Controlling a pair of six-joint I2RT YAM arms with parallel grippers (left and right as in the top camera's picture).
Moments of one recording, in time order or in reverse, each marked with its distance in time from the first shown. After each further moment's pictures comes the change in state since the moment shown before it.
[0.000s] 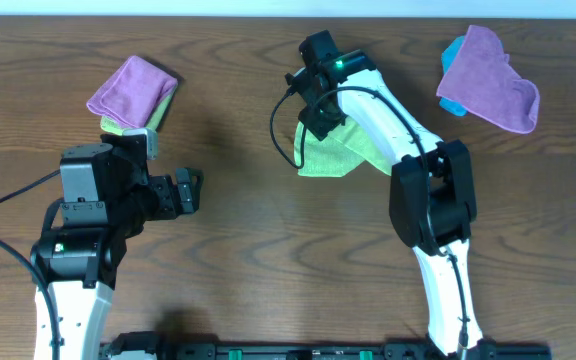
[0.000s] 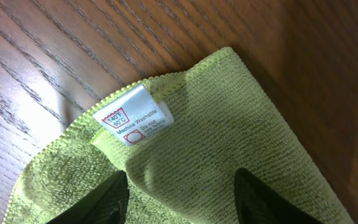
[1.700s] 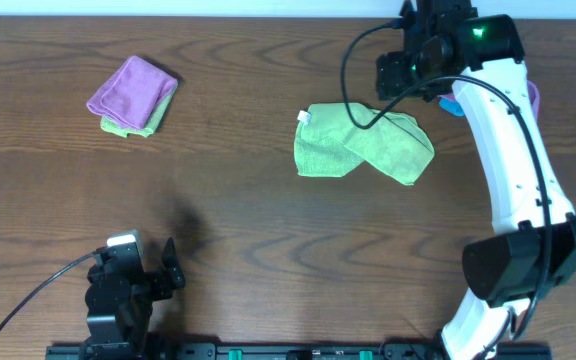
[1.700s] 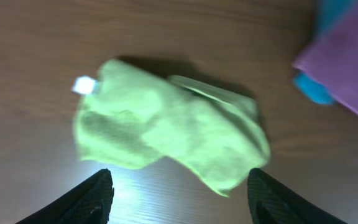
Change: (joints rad) left arm 0.000 -0.976 -0.660 -0.021 -0.397 0.025; right arm -0.228 -0.429 0.014 -0.227 -0.119 0.399
